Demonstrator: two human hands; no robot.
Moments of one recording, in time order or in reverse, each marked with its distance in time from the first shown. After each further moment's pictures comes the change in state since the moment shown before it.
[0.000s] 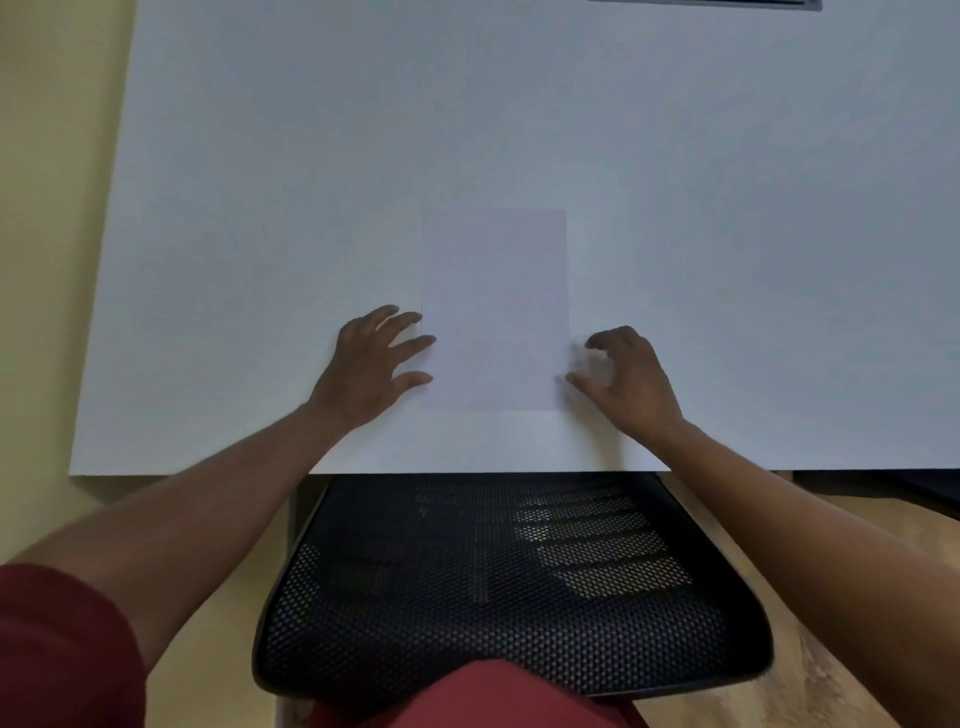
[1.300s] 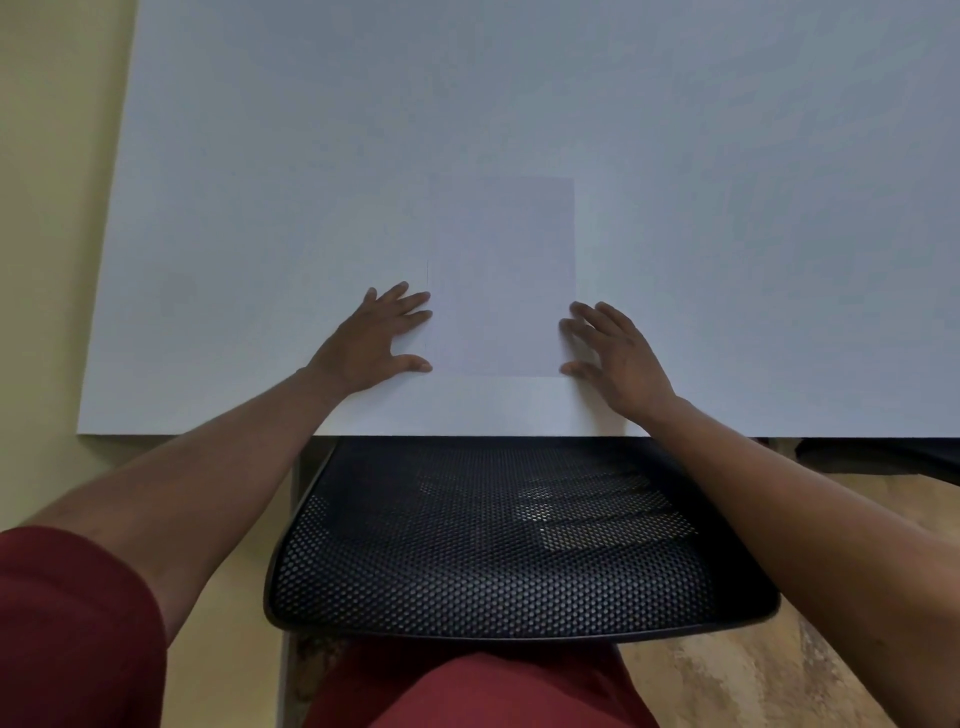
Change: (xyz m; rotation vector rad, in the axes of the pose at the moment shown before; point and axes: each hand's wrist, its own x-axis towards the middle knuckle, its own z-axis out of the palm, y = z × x) left_hand -0.011 -0.010 0.004 -0.222 -0.187 -0.075; right_hand -0.012 0.007 0.022 -0.171 -0.099 -0.281
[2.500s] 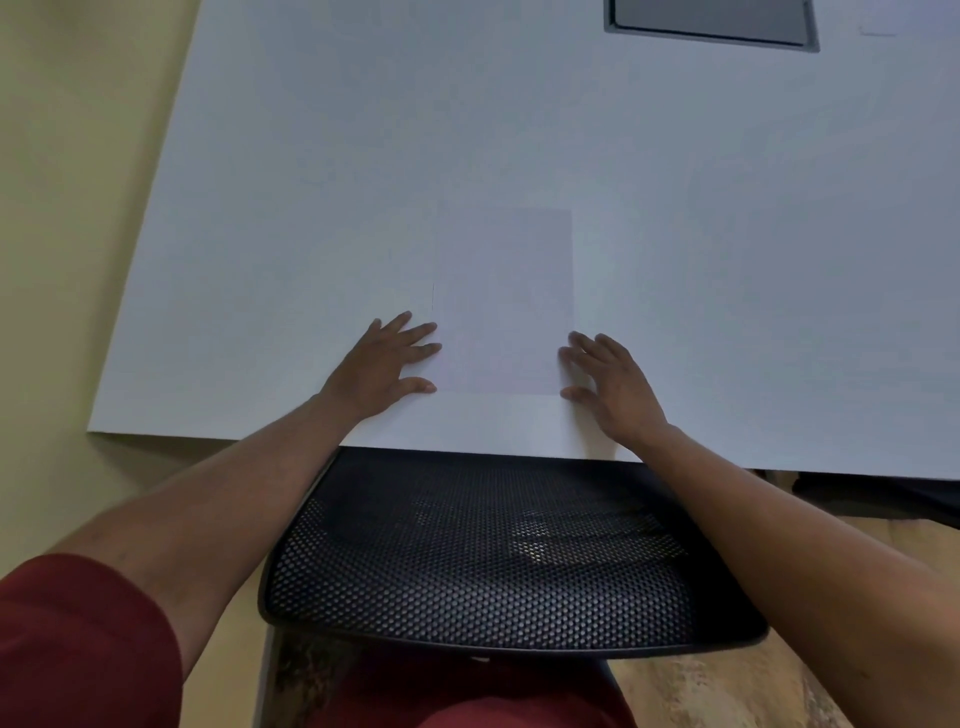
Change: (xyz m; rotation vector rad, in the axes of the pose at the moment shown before) left_hand -0.015 0.006 0.014 0.013 0.019 -0.019; right_hand -0.004 0.000 0.005 -0.008 0.000 -0.004
